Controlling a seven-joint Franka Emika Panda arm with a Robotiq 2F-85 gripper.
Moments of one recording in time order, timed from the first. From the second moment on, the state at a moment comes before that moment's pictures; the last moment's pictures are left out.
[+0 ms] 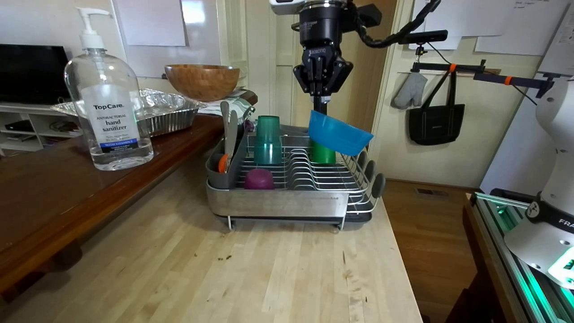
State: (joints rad) arm 1.37 0.07 -1.13 -1.90 0.18 1.84 -0.95
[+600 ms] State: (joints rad) arm 0.88 0.18 -0.62 -1.74 0.20 1.73 -1.11
